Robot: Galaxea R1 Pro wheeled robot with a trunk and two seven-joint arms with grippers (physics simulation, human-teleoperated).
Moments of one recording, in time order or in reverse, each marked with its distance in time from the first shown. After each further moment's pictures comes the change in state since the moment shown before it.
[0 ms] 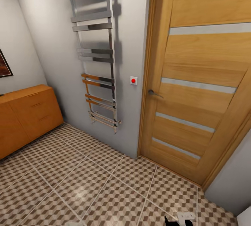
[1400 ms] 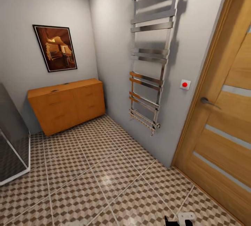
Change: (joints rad) left arm 0.000 0.000 0.000 0.000 0.000 0.000 -0.001; right arm 0.000 0.000 0.000 0.000 0.000 0.000 0.000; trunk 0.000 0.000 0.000
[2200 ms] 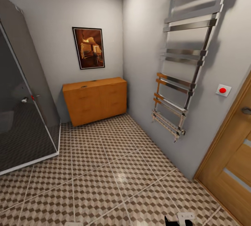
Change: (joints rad) left arm 0.000 0.000 0.000 0.000 0.000 0.000 0.000; right arm 0.000 0.000 0.000 0.000 0.000 0.000 0.000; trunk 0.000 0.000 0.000
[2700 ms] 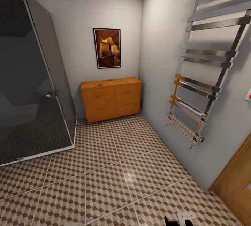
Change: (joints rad) left arm 0.000 0.000 0.000 0.000 0.000 0.000 0.000; right arm 0.000 0.000 0.000 0.000 0.000 0.000 0.000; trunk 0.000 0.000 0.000
